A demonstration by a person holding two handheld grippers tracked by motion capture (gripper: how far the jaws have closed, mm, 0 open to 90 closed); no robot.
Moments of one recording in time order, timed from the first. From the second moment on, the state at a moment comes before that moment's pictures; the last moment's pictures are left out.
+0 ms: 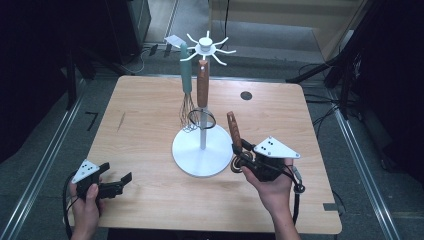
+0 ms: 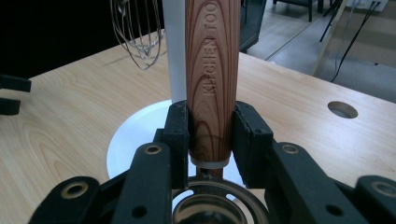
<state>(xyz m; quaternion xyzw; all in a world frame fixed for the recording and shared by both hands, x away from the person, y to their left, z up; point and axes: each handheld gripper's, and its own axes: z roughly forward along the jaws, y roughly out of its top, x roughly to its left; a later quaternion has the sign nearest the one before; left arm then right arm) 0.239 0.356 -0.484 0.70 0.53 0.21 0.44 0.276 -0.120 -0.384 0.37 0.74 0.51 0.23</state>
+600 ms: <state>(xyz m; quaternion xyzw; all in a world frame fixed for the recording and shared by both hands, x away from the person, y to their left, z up) 0.239 0.354 -0.484 0.70 0.52 0.21 0.44 0.278 -0.115 -0.361 0.36 0.72 0.55 0.24</state>
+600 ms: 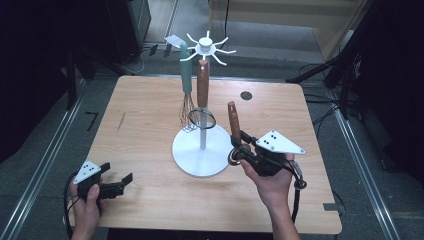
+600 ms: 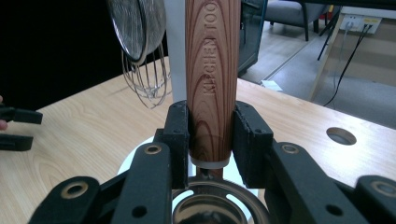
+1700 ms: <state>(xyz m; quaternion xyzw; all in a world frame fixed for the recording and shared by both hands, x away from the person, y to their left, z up) 0.239 0.353 -0.484 0.70 0.52 0.22 0.44 0.277 -0.105 -0.326 0.34 0.69 0.59 0.25</state>
